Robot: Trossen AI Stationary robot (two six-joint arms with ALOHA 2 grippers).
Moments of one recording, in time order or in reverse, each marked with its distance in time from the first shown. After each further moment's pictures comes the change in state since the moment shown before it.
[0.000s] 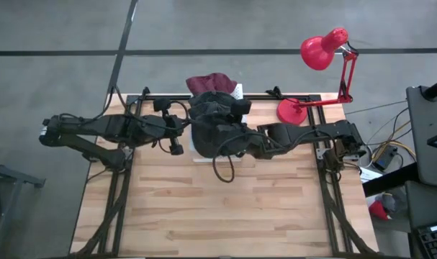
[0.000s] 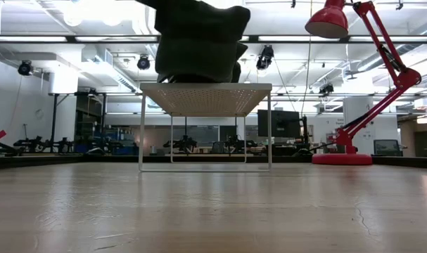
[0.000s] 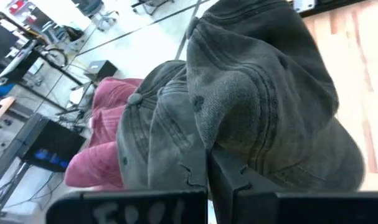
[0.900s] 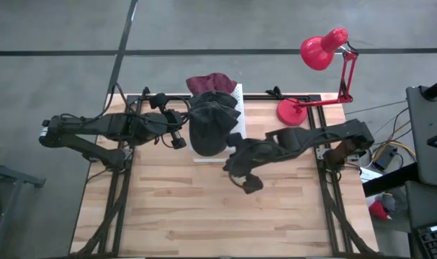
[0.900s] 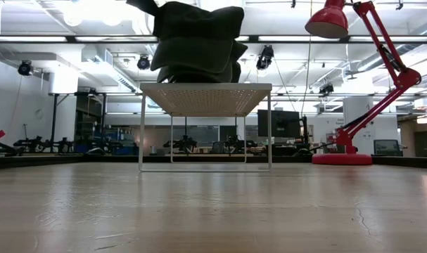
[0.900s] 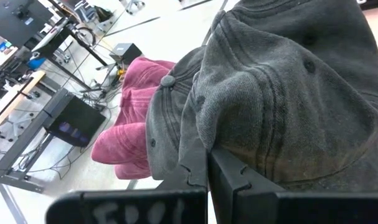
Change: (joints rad) left arm 0.037 0.004 -0.011 0.005 -0.097 -0.070; right arm 0.042 -0.109 -0.181 -0.117 -0.873 0.181
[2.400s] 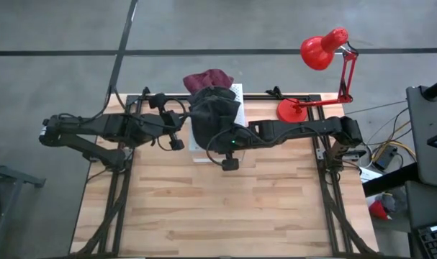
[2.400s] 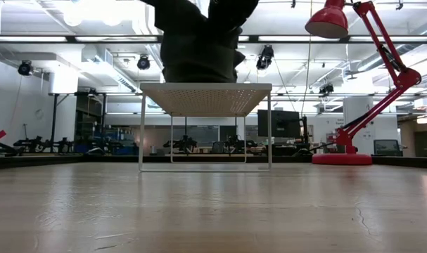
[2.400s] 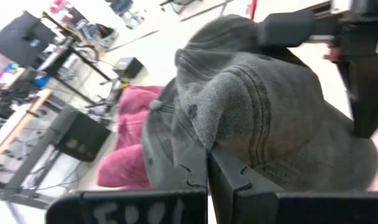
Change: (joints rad) left arm -0.041 -0.007 0.033 -0.001 -0.018 0.070; right arm -0.187 0.093 -0.126 0.233 0.128 0.008
